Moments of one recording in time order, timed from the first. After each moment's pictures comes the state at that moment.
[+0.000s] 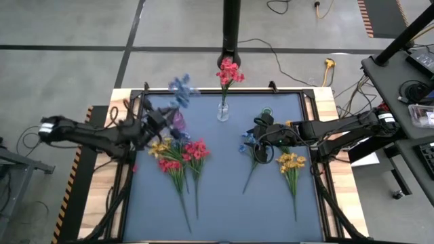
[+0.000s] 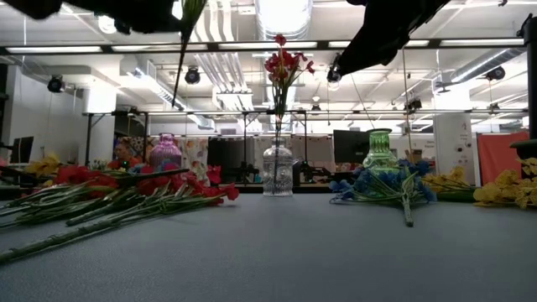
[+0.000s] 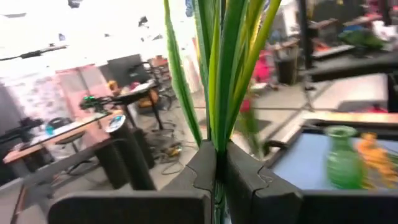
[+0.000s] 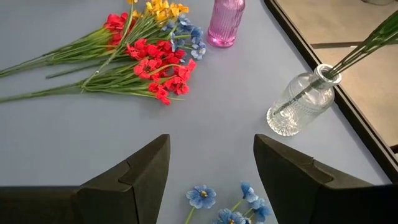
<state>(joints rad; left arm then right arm) -0.05 0.85 0.51 0.49 -0.86 0.38 0.09 1.21 0.91 -0.35 0.31 0.11</state>
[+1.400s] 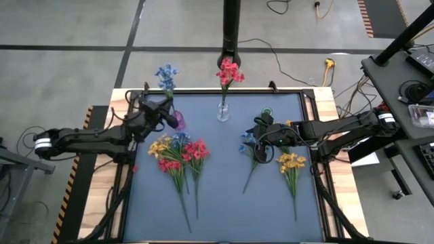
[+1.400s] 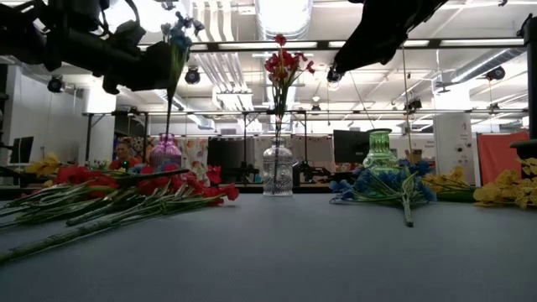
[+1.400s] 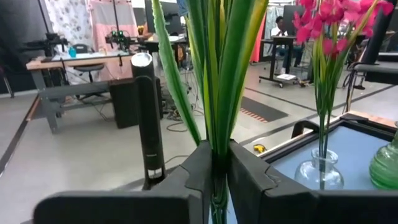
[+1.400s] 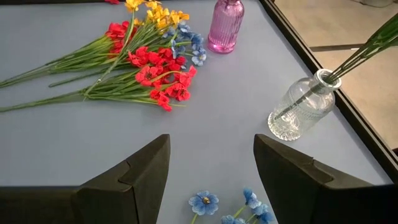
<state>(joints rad) 0.27 0.80 0.30 0.49 -0.72 -0.03 0.09 1.21 0.91 -0.33 0.31 0.12</state>
